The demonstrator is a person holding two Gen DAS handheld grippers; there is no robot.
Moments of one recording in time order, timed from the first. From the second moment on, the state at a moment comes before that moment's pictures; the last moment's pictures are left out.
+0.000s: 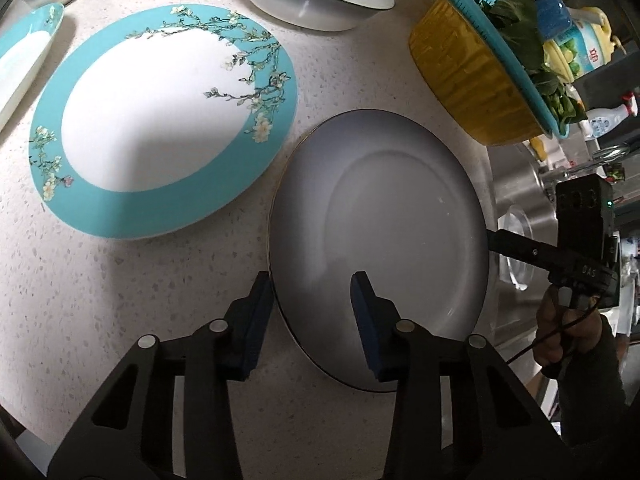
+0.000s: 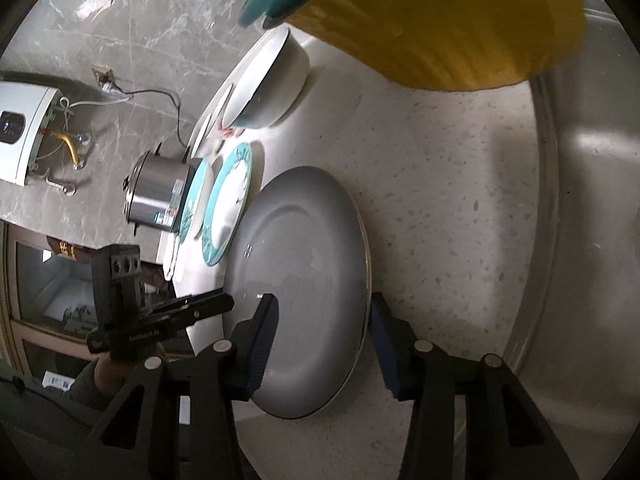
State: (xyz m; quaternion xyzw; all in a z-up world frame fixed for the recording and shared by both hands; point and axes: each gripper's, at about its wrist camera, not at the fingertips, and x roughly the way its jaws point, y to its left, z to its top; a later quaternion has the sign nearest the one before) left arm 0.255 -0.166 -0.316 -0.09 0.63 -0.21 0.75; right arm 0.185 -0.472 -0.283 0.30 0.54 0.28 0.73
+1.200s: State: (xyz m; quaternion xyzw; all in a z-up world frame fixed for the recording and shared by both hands) left arm 0.255 -0.150 -0.307 -0.05 0.64 -0.19 0.75; right arm 0.198 -0.471 -0.282 0.27 0.63 0.19 0.71
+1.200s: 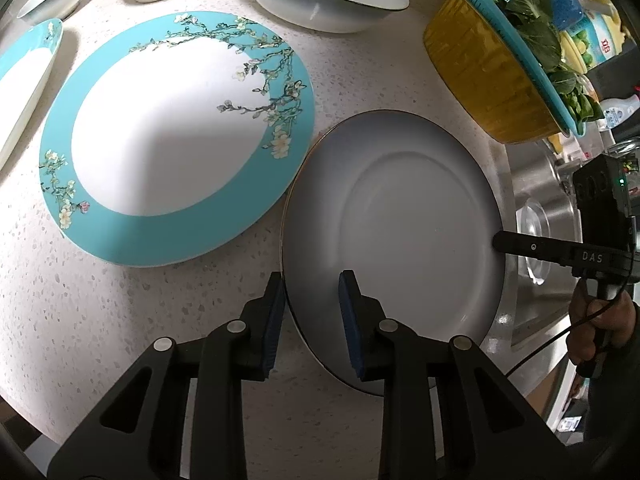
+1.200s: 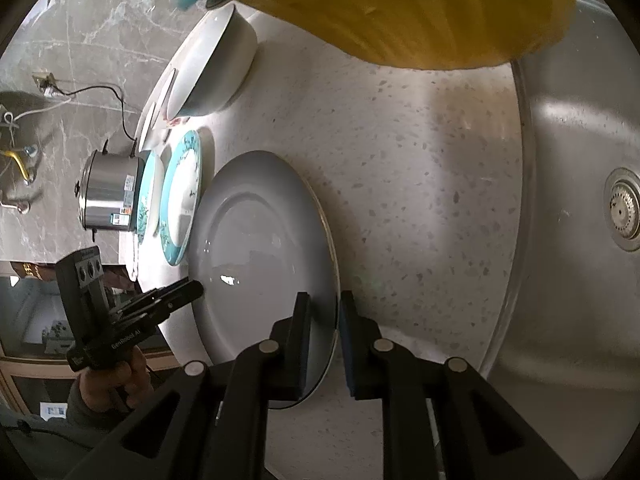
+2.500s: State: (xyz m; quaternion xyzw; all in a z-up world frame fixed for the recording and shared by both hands) left arm 0.252 -0.133 -0.291 -0.05 0.63 -0.21 0.75; right arm 0.187 -0.451 -0.259 0.24 0.62 0.16 0.73
